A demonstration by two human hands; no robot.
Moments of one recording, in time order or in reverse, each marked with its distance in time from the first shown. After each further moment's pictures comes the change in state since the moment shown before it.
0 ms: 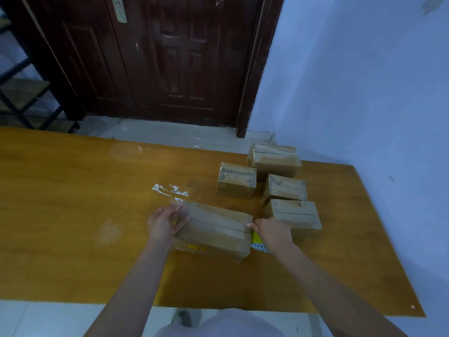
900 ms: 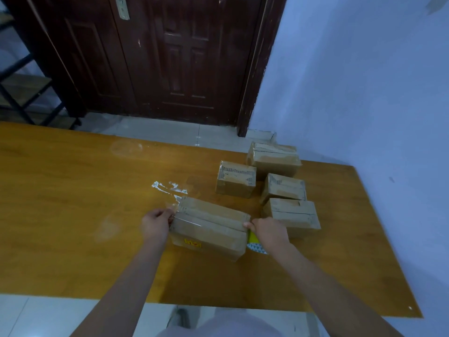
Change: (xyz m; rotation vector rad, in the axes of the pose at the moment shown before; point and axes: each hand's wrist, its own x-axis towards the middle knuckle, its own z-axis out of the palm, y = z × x) left_hand 0.011 -0.008 -0.014 0.591 0.240 0.193; right_hand 0.001 -0.001 0.006 -0.078 -0.054 -0.077
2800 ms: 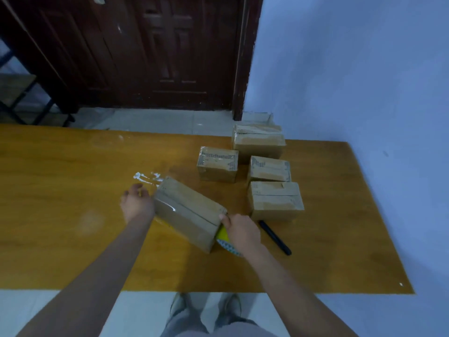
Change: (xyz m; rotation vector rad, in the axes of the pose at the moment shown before) left_hand 0.008 0.015 0.034 0.452 0.186 0.168; right_hand -0.018 -0.012 0.018 0.646 -0.018 0.161
